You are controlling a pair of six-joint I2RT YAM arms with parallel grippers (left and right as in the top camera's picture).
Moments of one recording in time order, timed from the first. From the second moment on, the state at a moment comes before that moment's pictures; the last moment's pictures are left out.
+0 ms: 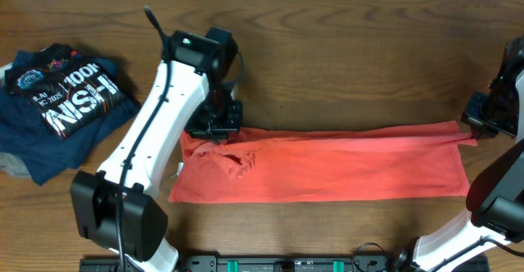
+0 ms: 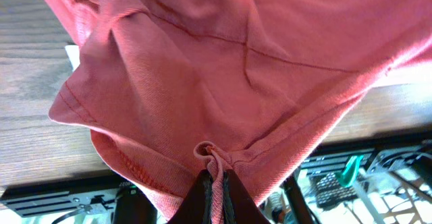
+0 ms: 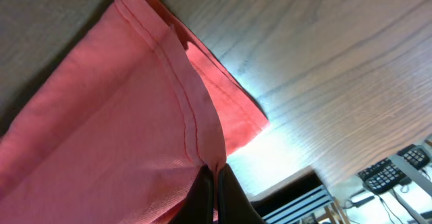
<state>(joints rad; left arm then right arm) -0.38 1.77 1.64 -1.62 0.20 -0.28 -0.44 1.89 1.62 -1.42 0.17 0.21</state>
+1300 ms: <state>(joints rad) -0.45 1.77 1.37 -1.48 0.07 -0.45 -0.38 1.89 1.23 -1.17 0.05 0.17</state>
